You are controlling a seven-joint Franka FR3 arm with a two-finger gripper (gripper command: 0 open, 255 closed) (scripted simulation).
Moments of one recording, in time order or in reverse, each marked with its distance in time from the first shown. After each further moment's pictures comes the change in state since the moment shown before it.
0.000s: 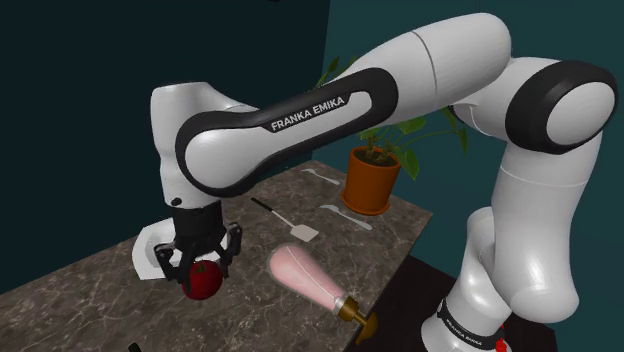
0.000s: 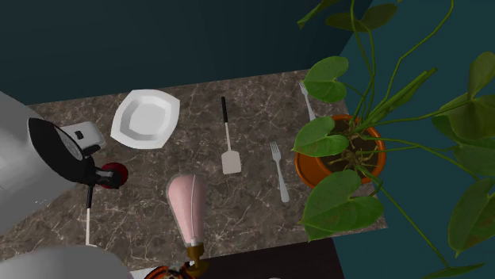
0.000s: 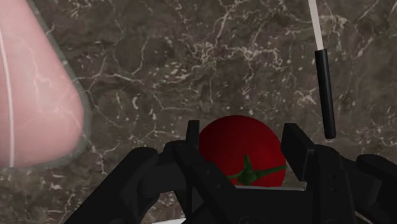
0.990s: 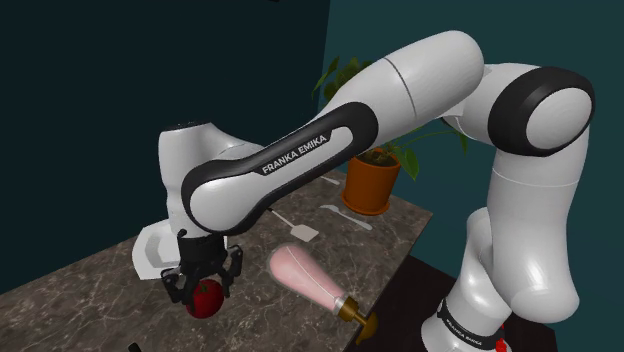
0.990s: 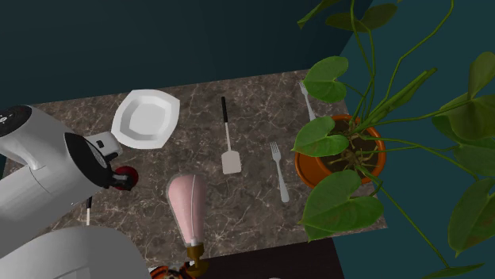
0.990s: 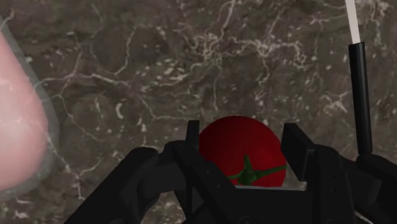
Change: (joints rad) arm 0.005 0.061 -0.001 -0.075 -0.005 0.135 -0.014
